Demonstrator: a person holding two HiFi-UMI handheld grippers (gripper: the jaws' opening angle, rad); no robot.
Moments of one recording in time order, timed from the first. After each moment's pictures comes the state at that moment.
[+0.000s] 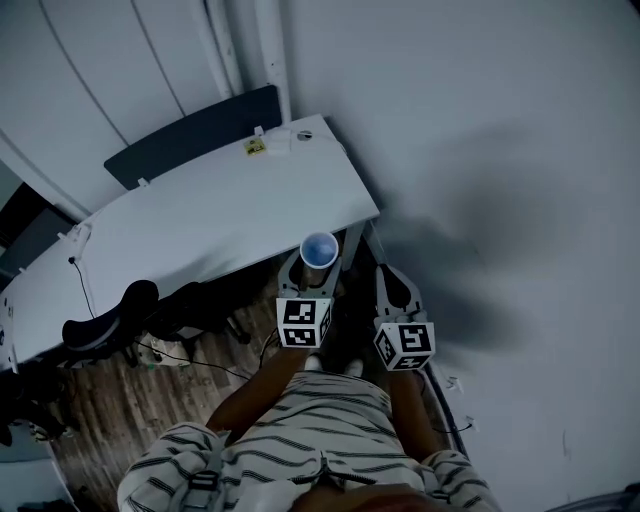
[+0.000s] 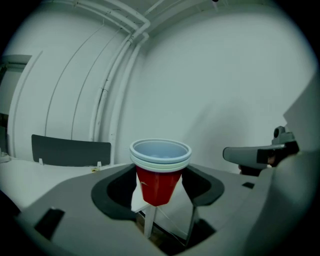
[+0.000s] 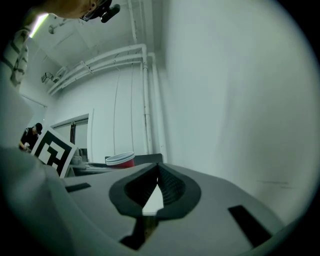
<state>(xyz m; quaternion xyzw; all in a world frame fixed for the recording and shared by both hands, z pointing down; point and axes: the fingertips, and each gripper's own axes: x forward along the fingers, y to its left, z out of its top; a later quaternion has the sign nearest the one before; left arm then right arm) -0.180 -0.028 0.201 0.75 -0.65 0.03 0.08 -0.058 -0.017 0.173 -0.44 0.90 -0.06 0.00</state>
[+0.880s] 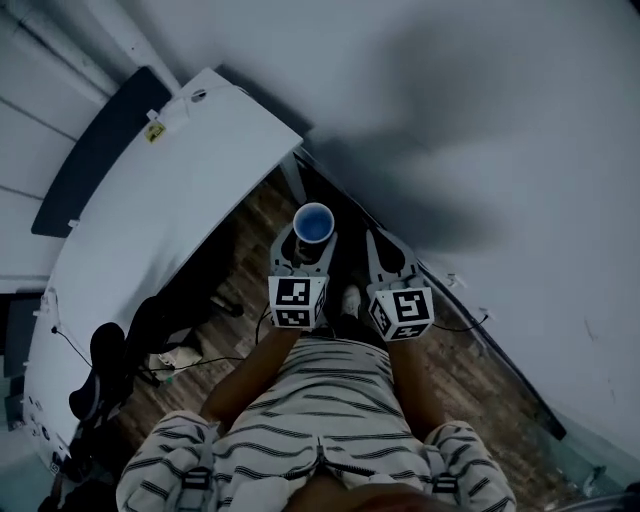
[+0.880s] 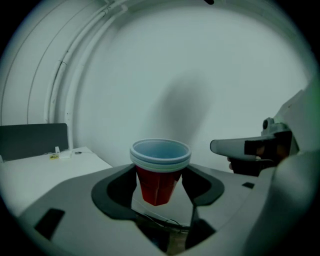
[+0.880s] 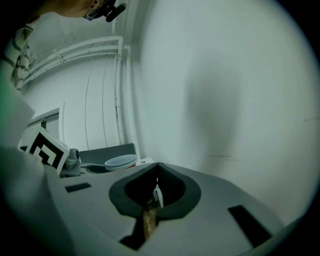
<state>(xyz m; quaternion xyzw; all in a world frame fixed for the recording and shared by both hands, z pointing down) -0.037 -0.014 0.274 0.86 -0.48 0.12 0.12 0.060 0.016 0.239 -0.57 0.81 -0.13 -0.03</state>
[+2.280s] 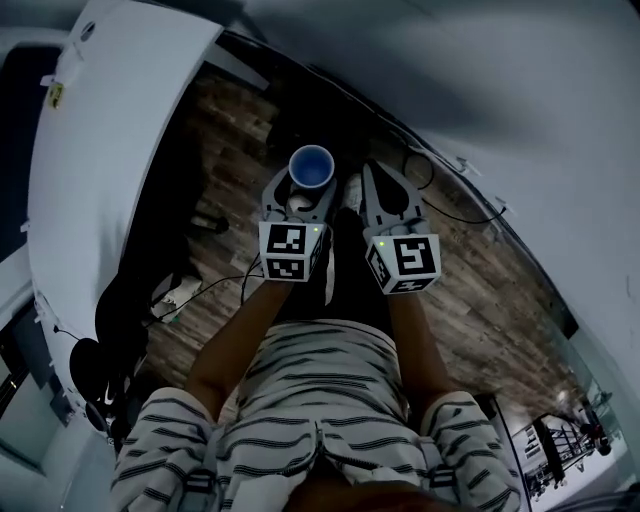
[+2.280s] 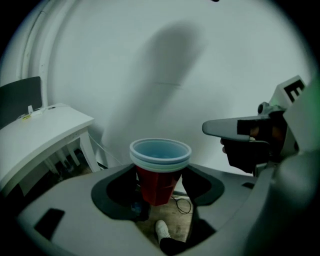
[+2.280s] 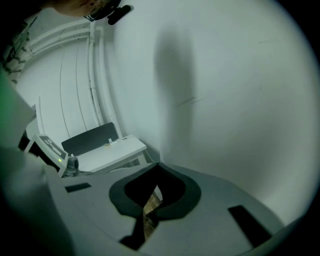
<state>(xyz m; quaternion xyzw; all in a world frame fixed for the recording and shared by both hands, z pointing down) 0.038 0.018 0.475 0.86 -0.37 0.26 0.24 0.127 0.025 0.409 -0.62 0.74 -0.25 -0.08</state>
